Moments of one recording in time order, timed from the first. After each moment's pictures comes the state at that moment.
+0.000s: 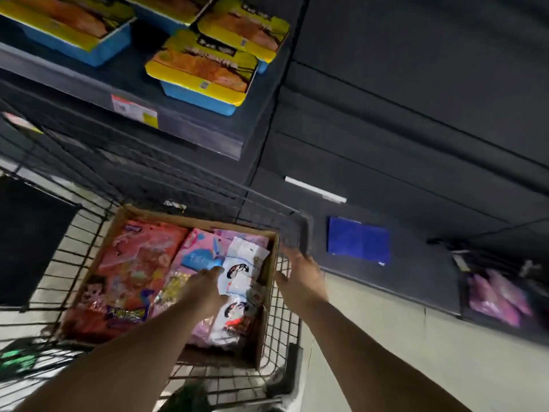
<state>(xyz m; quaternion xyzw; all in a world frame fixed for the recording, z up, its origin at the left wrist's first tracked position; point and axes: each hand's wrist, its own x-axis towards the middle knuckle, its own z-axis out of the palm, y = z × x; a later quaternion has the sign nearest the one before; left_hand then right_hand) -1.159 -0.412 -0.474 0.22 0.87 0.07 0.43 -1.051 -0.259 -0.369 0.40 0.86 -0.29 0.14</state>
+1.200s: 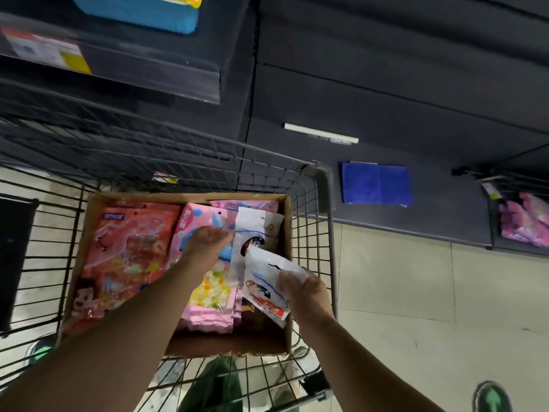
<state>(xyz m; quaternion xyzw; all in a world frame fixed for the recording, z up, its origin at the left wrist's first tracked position) -1.206 -0.393 -0.539 -0.01 0.80 0.38 0.46 -1.024 -0.316 -0.466 0.62 0.44 -0.65 0.07</state>
